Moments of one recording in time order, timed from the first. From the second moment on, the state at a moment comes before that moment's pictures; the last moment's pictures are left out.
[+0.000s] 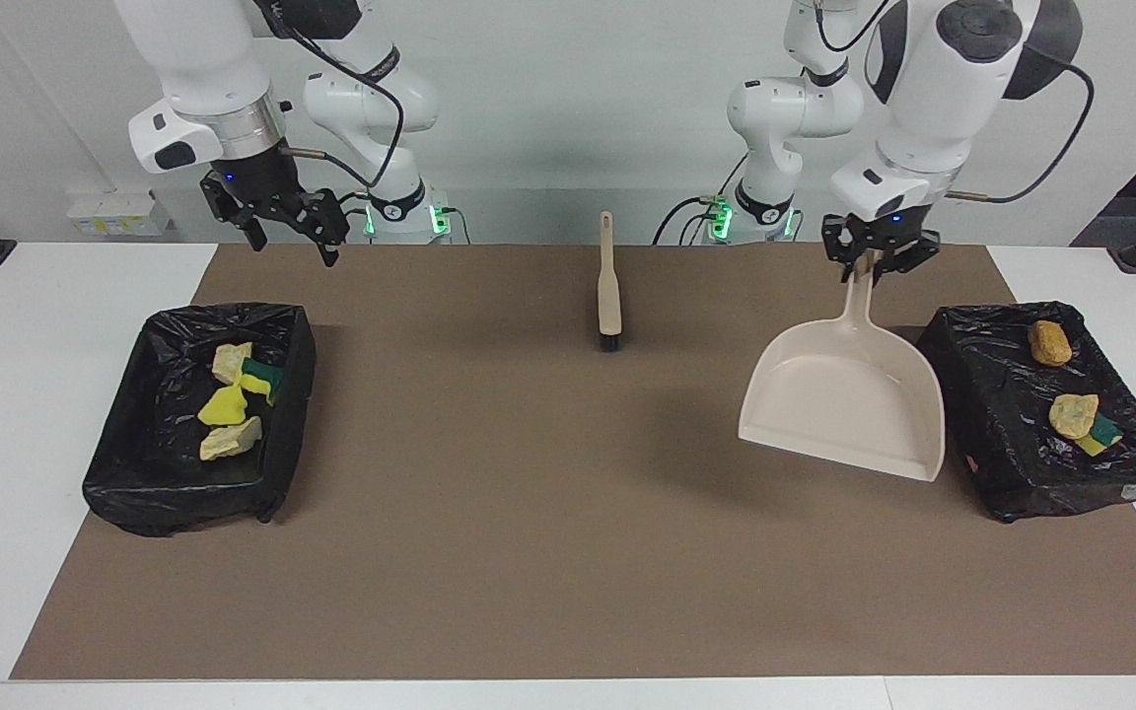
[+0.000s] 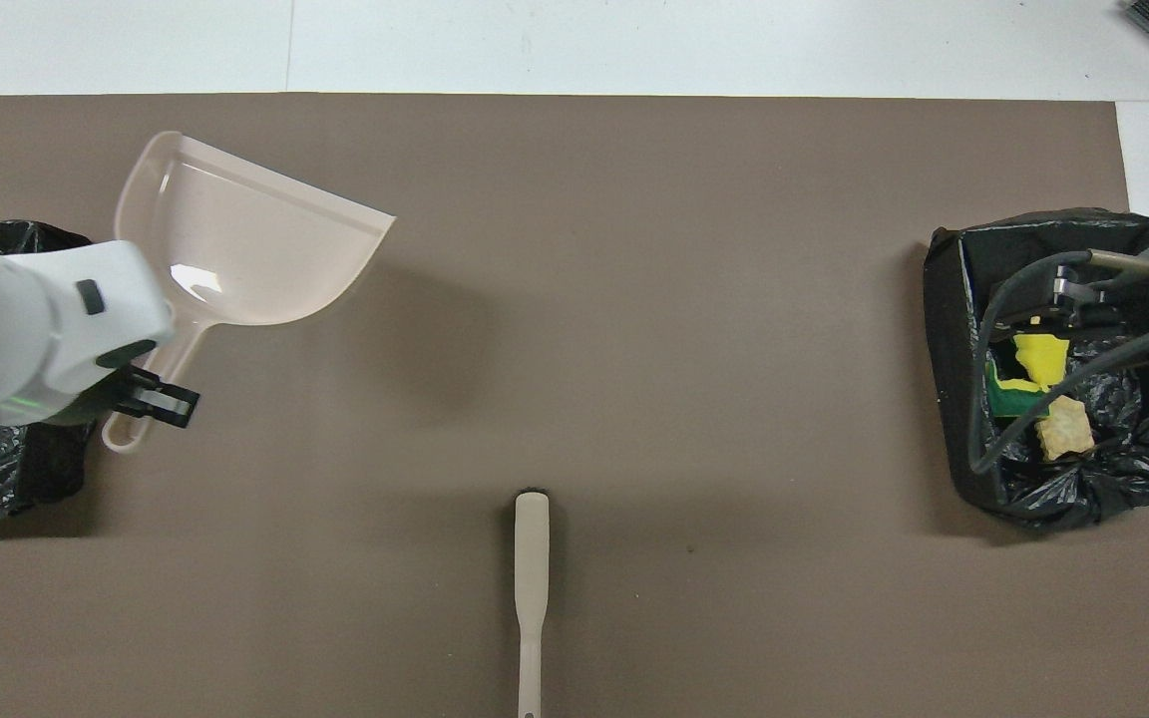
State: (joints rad) left arm -0.13 -0.10 -0.15 -1.82 0.05 1.65 0.10; right arm -0.06 -0.01 0.13 -1.51 -0.03 1.49 0.34
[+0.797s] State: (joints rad) left arm -0.46 0.19 -0.15 -1.89 -0.01 2.08 -0.46; right arm -0.01 -0.01 0.09 -1.50 -0.03 1.45 0.33
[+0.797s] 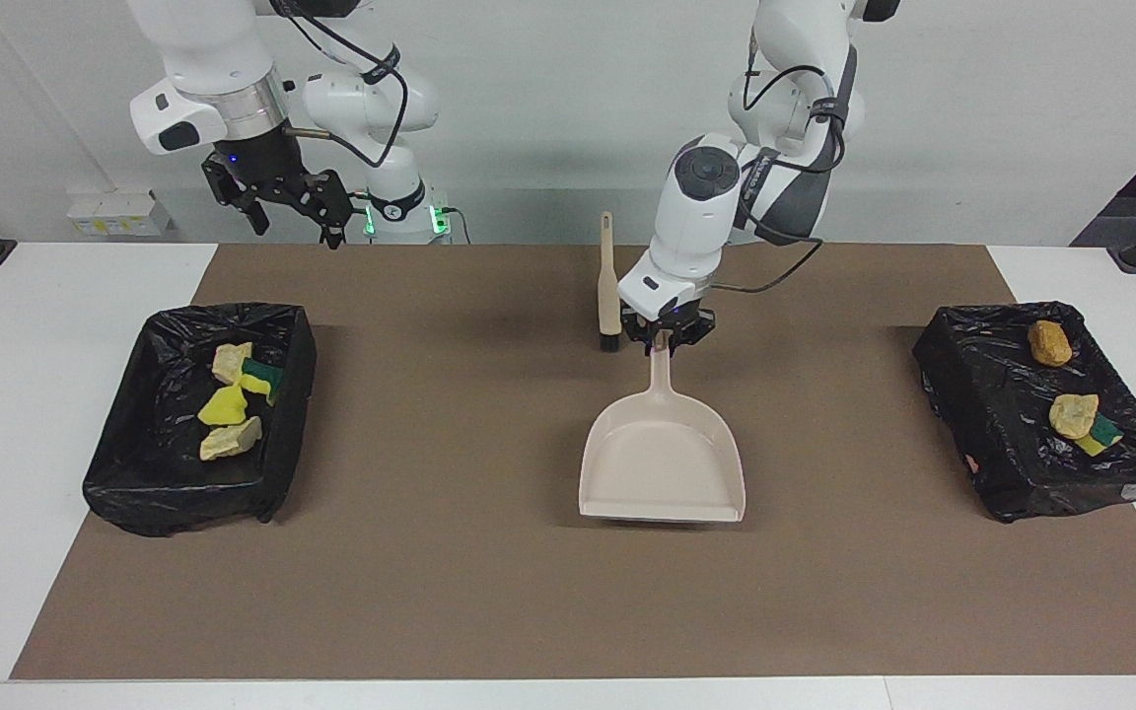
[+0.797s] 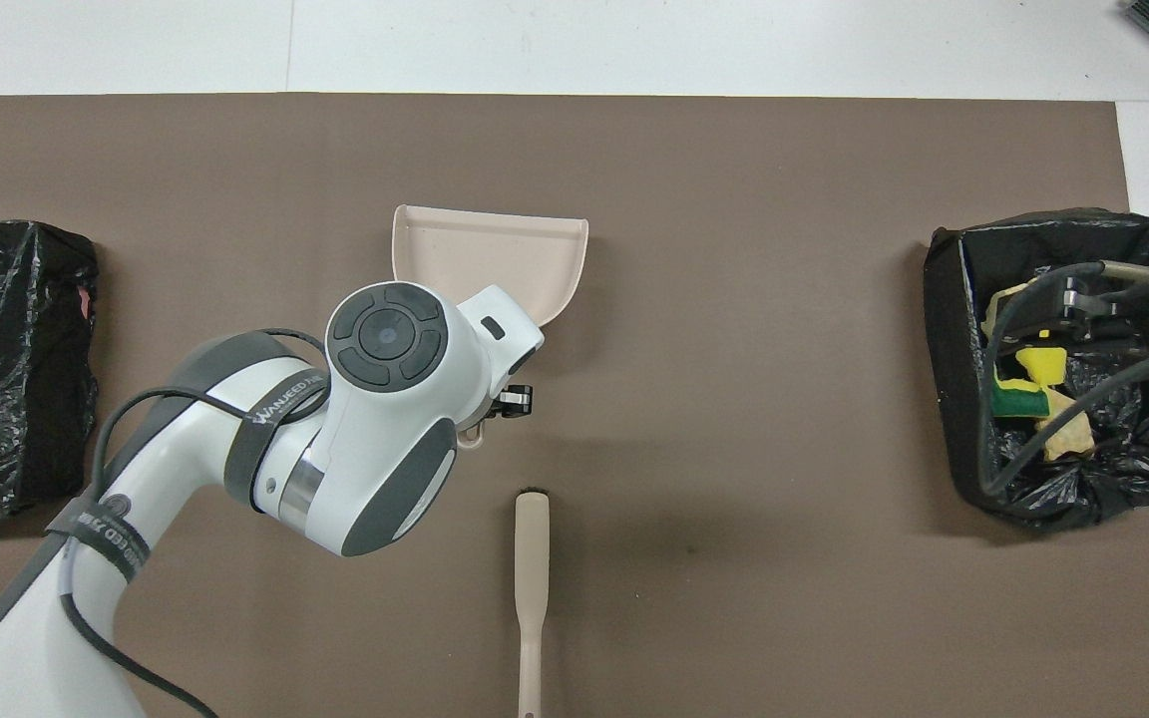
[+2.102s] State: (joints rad) left arm -0.52 0.21 -0.15 -2.01 -0.02 2.23 -0.56; right arm -0.01 -0.01 0.08 -1.50 -0.03 1.45 0.27
